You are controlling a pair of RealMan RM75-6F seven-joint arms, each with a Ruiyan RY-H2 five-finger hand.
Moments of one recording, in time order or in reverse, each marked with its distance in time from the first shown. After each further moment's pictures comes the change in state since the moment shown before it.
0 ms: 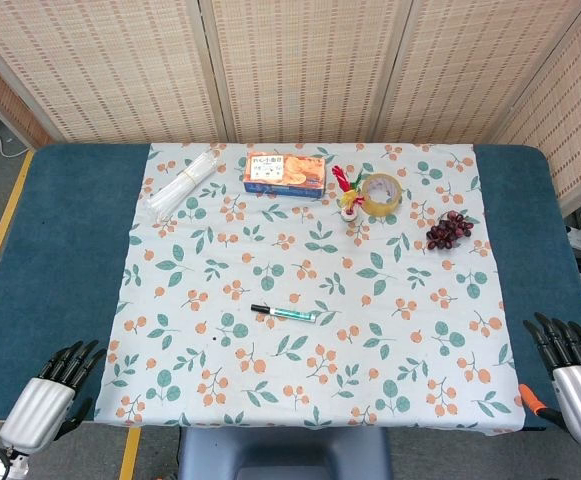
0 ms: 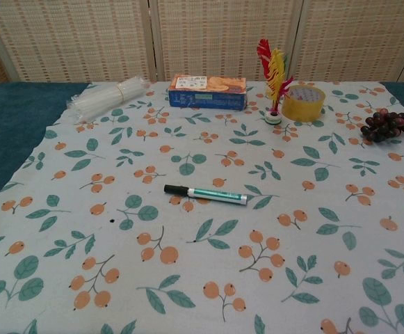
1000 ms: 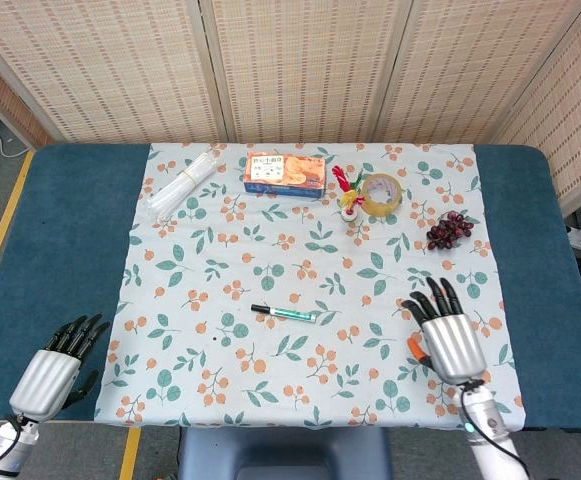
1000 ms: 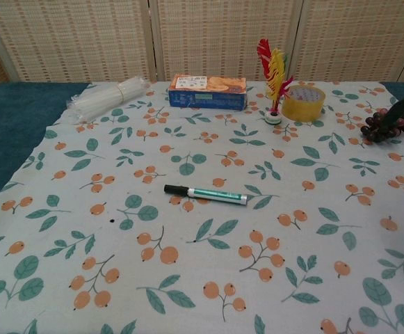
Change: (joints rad) left arm -0.086 -0.013 -0.078 -0.002 -0.095 -0.091 -0.045; right arm 0.251 -0.461 0.183 -0.047 0.158 -0.240 -0.503
